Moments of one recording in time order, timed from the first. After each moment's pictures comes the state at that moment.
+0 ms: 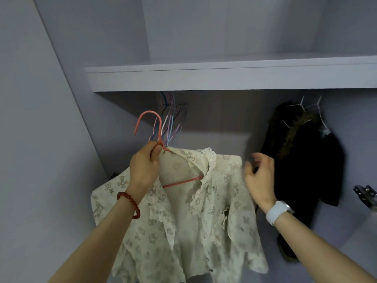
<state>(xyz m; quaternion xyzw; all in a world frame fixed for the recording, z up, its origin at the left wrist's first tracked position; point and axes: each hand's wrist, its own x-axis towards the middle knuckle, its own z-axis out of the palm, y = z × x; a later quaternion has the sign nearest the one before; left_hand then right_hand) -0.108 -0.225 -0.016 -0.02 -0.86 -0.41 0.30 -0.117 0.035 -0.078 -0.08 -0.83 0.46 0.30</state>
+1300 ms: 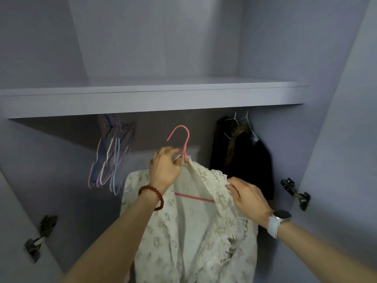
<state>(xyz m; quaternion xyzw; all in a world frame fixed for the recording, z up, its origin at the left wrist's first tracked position) -0.168 -0.090 -0.011 -0.17 -0.89 -0.37 0.20 -0.064 0.119 -0.071 0.03 -0.95 0.17 0.25</state>
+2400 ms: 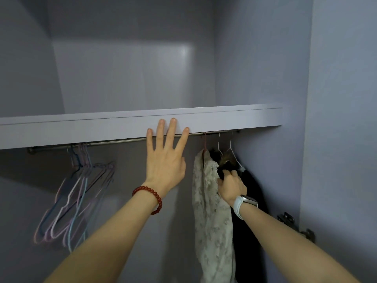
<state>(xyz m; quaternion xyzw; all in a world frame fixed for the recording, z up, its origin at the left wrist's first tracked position) -0.207 -0.004 0.033 -0.26 -0.79 0.00 0.56 -0.199 0.190 -0.049 -0.20 -0.92 0.17 0.27</state>
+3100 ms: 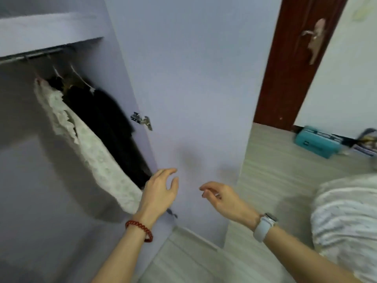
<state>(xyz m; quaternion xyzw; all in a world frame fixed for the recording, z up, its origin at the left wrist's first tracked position) 0.096 0.057 -0.139 -0.51 -0.79 -0.34 -0.08 0.267 0.145 -0.162 -0.33 -0.84 0.40 0.16</state>
